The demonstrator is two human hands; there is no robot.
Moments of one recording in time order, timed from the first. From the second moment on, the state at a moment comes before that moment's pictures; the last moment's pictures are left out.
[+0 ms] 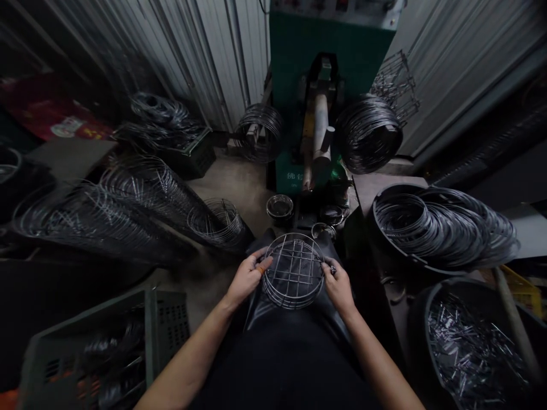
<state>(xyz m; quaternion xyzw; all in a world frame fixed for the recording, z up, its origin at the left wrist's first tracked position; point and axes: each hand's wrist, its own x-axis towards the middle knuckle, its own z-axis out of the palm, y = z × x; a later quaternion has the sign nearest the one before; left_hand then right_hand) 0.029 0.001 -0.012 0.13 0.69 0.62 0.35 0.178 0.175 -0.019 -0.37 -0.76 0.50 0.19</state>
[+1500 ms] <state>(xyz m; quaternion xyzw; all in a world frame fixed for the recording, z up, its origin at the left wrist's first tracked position) 0.022 -0.012 -0.020 0.41 0.85 0.21 0.26 0.186 0.190 -0.038 -0.33 -0.72 0.58 0.16</state>
